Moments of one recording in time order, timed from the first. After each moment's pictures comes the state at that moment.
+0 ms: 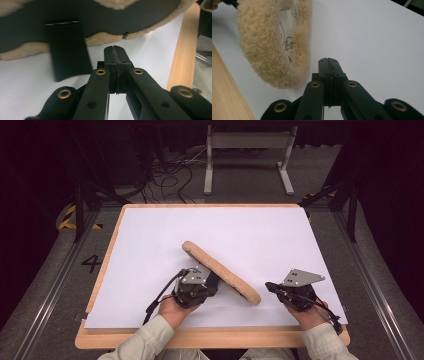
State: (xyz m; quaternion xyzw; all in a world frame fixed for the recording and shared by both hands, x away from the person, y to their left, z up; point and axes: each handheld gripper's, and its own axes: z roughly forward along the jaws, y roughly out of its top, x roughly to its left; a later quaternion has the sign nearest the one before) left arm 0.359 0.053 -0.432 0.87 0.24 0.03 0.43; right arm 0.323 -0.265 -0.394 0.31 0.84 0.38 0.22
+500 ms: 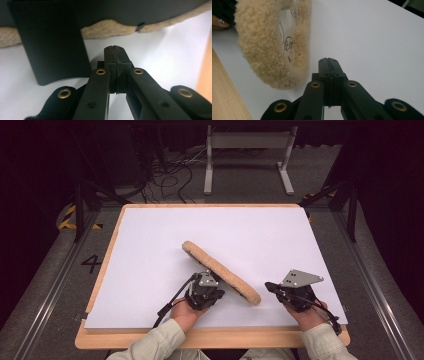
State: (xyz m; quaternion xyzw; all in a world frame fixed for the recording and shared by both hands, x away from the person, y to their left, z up) left arm 0.365 0.028 -0.458 0.87 0.29 0.06 0.39; right arm 0.322 -0.261 -0.395 0.30 0.85 0.38 0.22
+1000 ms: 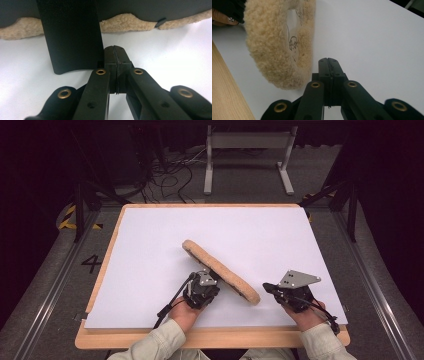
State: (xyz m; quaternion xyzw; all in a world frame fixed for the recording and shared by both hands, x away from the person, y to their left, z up) left arm 0.365 0.032 -0.456 0.87 0.32 0.10 0.37; right arm 0.322 -0.257 -0.396 0.30 0.85 0.38 0.22
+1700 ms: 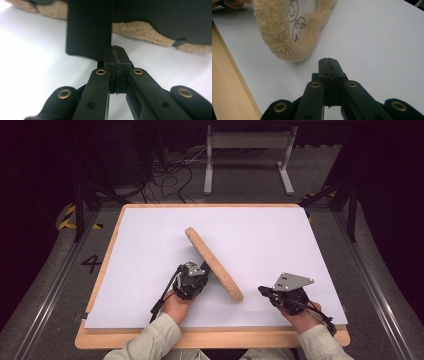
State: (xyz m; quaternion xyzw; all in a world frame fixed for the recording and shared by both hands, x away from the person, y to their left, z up) left arm 0.386 0.060 -0.452 0.84 0.37 0.13 0.36; right arm 0.319 -0.243 -0.399 0.28 0.86 0.37 0.21
